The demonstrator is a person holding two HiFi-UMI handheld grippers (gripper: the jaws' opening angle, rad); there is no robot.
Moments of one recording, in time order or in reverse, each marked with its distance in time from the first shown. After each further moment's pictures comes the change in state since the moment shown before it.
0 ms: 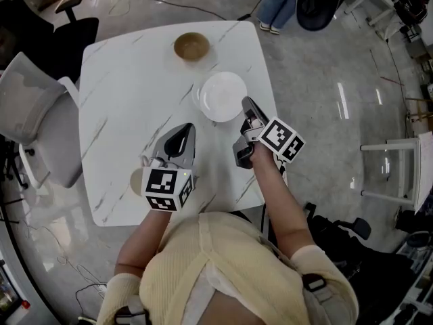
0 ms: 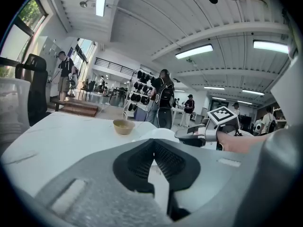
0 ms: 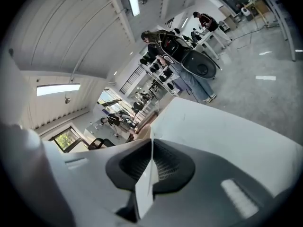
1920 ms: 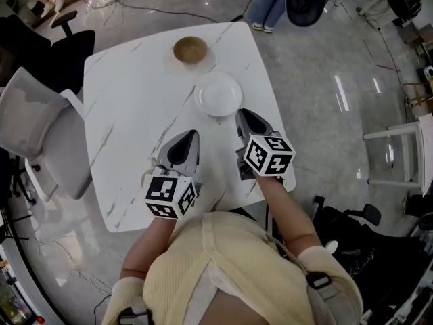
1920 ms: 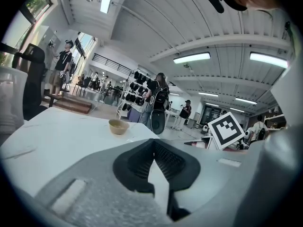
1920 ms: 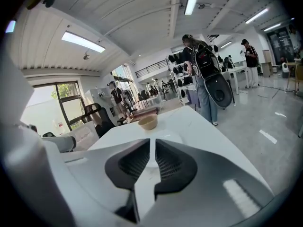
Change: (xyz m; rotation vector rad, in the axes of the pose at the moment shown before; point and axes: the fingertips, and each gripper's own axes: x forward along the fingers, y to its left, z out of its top) left arm -0.030 -0.008 0.009 -0.054 -0.020 -0.095; right arm -0.034 0.035 -0.044 -0.508 0.060 -0.078
